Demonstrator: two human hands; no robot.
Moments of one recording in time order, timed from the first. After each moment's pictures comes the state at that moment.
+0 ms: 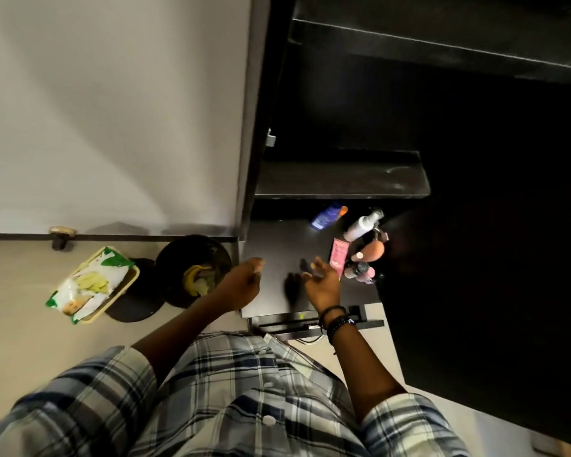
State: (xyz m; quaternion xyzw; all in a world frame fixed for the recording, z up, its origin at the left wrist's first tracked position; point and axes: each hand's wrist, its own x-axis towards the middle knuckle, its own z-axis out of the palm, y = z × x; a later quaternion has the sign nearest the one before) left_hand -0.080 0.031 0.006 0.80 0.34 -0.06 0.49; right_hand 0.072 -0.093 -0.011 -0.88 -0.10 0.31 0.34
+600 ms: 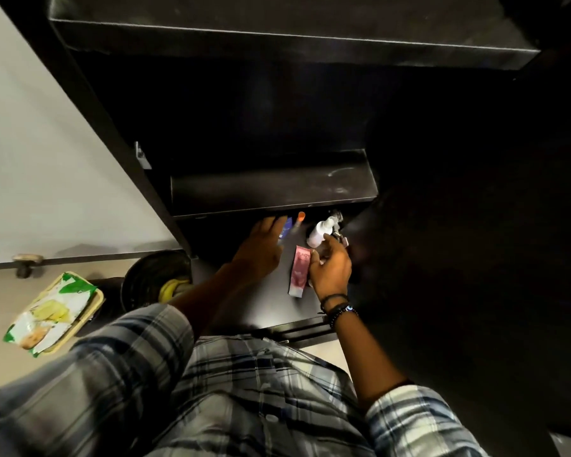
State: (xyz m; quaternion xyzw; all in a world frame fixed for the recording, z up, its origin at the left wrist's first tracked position) left_hand 0.092 0.017 0.018 0.90 0.26 -0.02 0.34; right_hand 0.182 -0.111 0.002 -0.90 -0.17 0.12 0.37
